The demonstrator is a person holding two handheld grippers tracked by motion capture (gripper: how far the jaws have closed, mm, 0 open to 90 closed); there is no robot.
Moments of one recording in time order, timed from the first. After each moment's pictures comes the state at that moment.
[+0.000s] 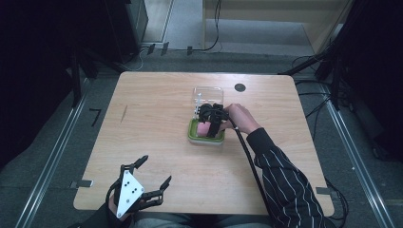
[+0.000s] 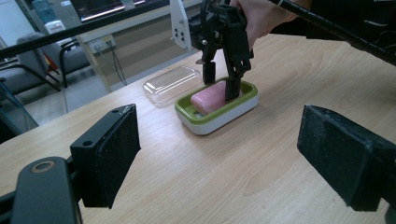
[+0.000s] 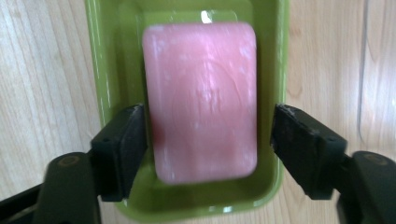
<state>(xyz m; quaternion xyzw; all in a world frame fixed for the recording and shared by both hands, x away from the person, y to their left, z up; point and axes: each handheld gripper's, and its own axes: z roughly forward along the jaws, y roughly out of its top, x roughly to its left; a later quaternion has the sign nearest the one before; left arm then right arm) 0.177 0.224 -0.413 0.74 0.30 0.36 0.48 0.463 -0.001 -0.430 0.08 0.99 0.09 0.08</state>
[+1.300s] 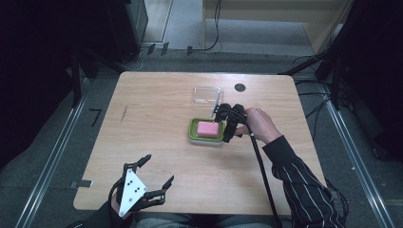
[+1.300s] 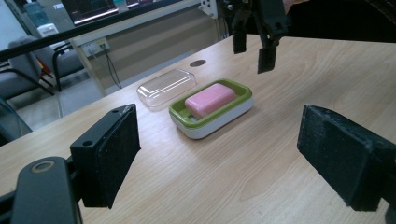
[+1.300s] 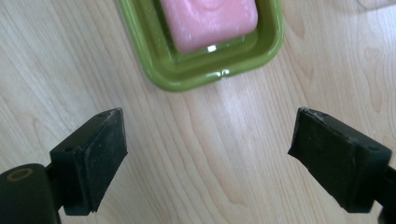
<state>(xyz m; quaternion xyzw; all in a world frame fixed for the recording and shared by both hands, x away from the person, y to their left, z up) 0.180 0.221 -0.412 0.74 0.29 0.36 0.48 0.430 -0.051 -0.397 0.20 0.98 0.04 0.07</state>
